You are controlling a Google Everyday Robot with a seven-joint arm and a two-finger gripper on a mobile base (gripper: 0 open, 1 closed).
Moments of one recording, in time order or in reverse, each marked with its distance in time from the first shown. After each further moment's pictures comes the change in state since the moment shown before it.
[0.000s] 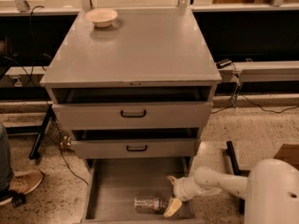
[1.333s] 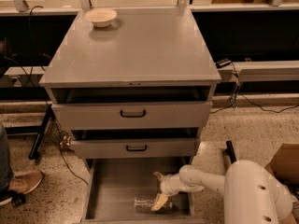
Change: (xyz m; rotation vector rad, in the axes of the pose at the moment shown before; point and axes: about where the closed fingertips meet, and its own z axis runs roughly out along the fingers) arm -0.024 -0.035 0.078 0.028 -0.056 -0.102
